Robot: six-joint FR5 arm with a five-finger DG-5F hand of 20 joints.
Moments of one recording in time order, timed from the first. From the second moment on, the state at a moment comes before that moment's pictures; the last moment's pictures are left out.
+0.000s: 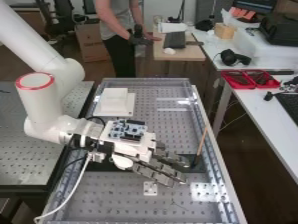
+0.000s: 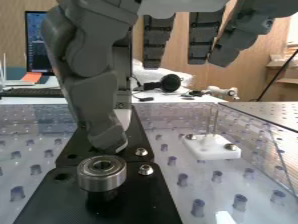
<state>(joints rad) 1.36 -2.12 -1.86 -2.44 -1.59 -0.82</state>
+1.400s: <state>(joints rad) 1.44 -1.86 -1.98 -2.33 -1.66 -0.72</state>
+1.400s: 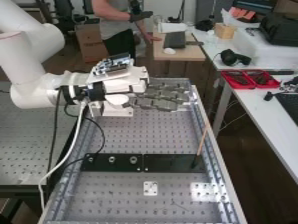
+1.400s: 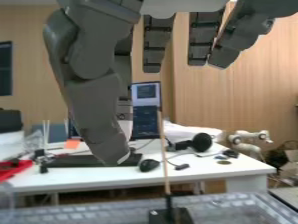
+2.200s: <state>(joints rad) 1.70 -1.95 -1.89 -2.32 -1.69 -0.54</state>
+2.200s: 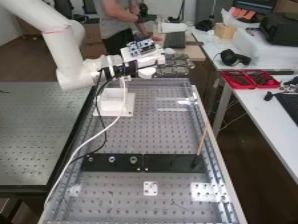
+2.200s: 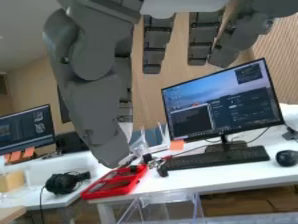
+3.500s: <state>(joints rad) 1.76 -2.16 -1.68 -2.57 -1.59 -0.56</state>
